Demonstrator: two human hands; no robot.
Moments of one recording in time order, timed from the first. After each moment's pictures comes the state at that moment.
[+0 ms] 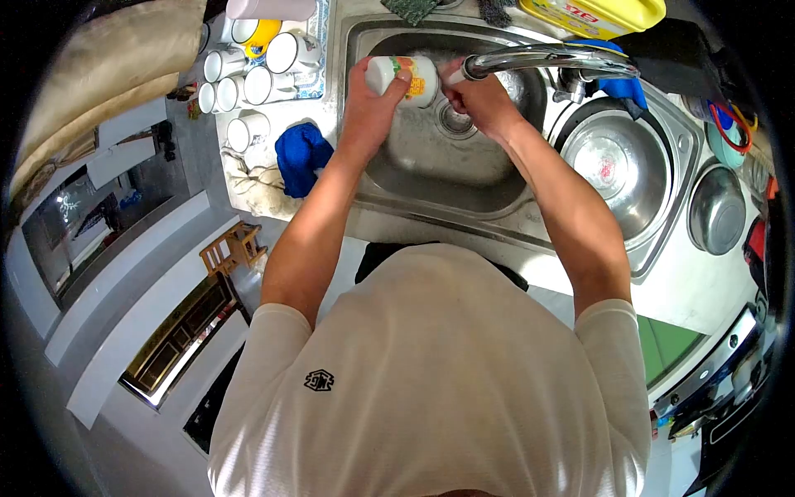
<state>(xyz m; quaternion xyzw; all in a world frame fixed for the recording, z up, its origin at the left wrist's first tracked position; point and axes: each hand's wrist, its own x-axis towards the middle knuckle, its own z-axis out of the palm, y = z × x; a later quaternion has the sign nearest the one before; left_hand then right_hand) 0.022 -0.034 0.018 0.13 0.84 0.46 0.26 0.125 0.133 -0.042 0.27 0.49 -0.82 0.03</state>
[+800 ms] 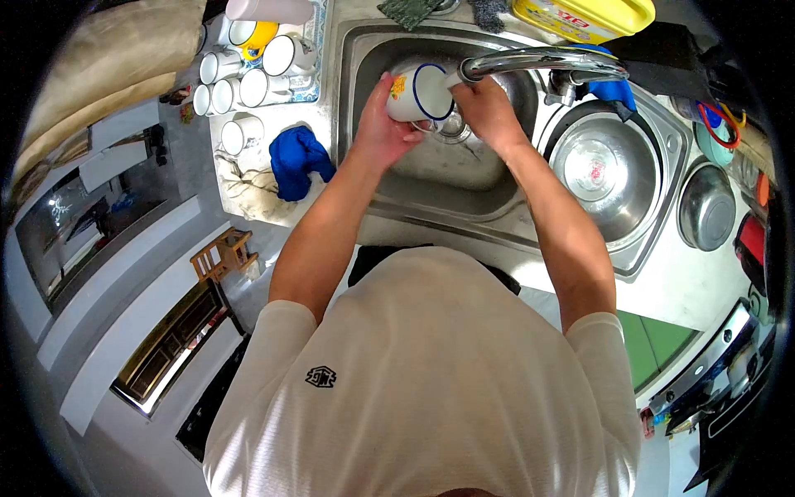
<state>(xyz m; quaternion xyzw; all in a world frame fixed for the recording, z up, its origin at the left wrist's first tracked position) 0.037 -0.032 0.004 -0.16 0.45 0.68 0.56 0.146 0.136 -0.032 0.27 0.71 -0.65 -0.01</state>
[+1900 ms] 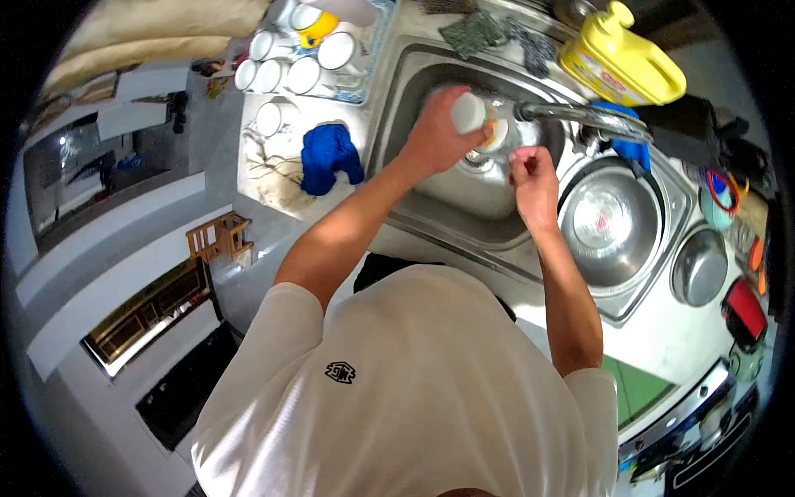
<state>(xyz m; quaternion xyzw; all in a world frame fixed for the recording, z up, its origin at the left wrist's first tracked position) 0.049 -0.010 0.027 0.31 0.86 0.37 0.17 0.211 0.116 -0.007 0.36 0.67 -0.64 -0.09</state>
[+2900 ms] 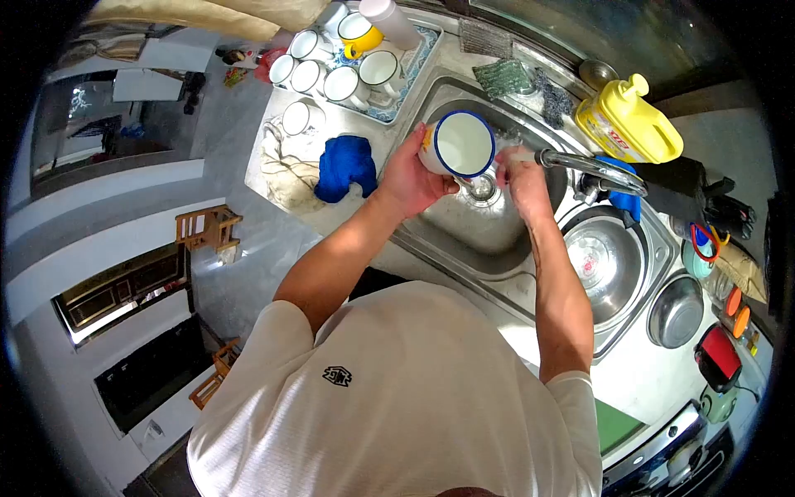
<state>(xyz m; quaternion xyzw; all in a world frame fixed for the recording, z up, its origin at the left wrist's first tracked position) 0.045 -0.068 0.083 -0.10 0.33 0.79 0.50 0.133 0.138 -0.001 0.24 0.62 -0.75 0.06</state>
